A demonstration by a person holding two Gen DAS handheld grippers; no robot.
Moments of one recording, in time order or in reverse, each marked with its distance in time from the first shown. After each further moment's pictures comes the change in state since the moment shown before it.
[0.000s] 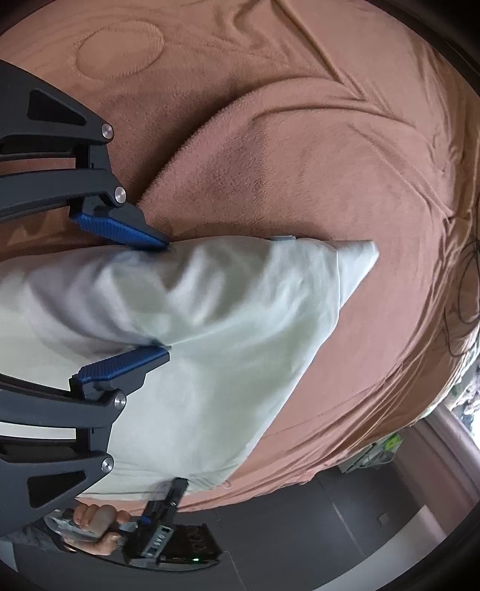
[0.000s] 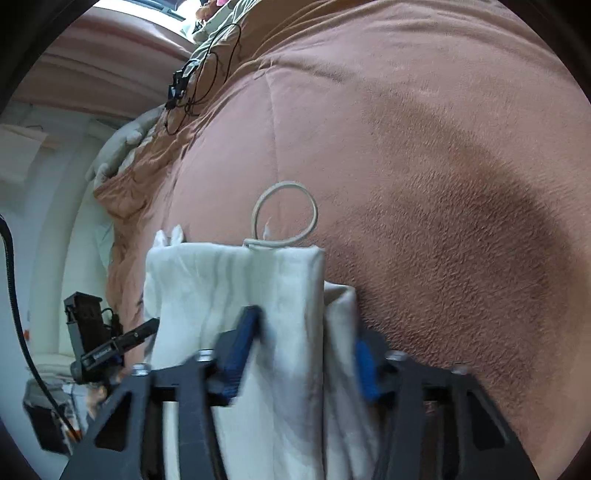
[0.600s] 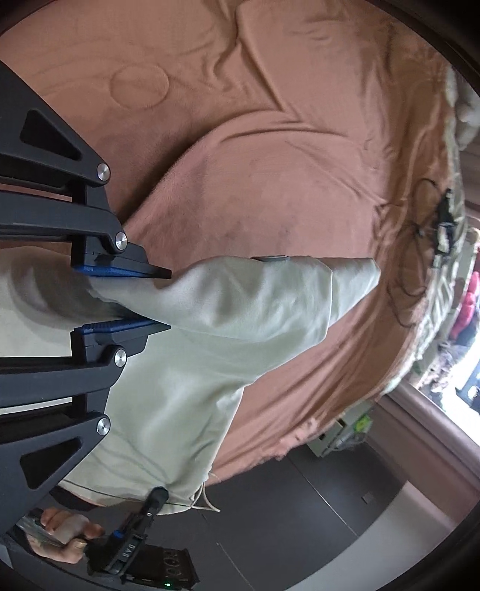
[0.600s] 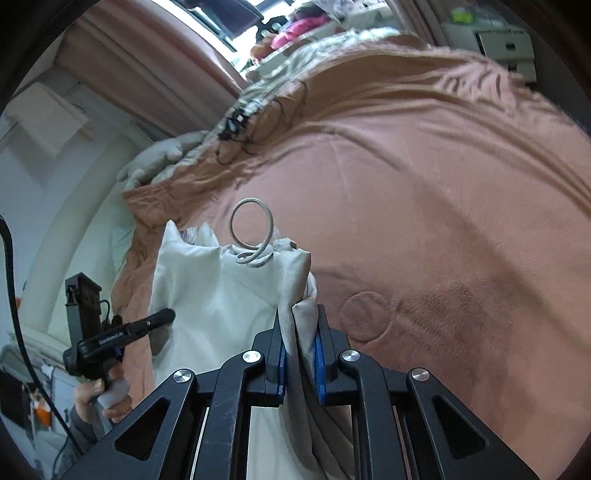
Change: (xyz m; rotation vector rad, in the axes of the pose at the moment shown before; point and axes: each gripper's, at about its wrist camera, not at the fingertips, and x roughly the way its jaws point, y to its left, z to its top) left arm -0.085 -0.047 -0.026 0.067 -0.188 0.018; right arm -0.095 0.083 -0.044 -0.176 -0.230 -0.010
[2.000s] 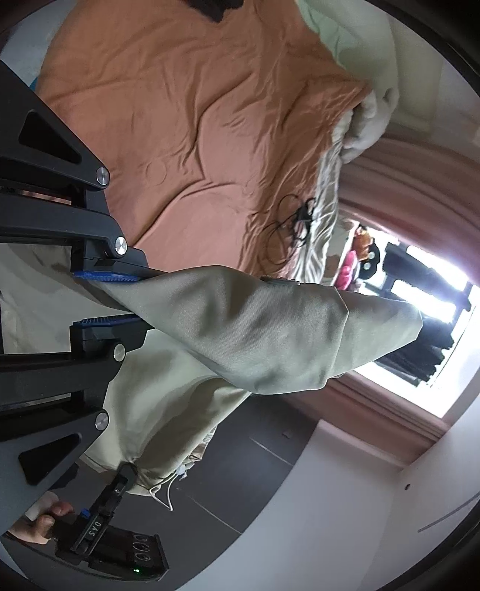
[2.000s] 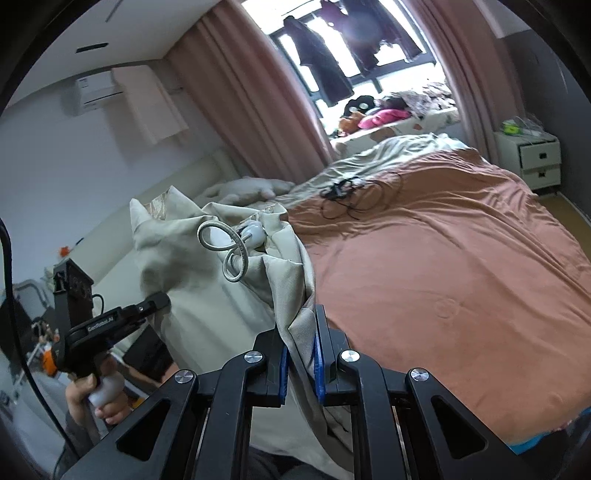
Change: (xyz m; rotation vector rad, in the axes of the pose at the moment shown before) left arm -0.319 -0.042 -0.132 0.046 -0.451 -0.073; right arm -0.199 0.203 -0.129 -0.261 -0.276 0.098
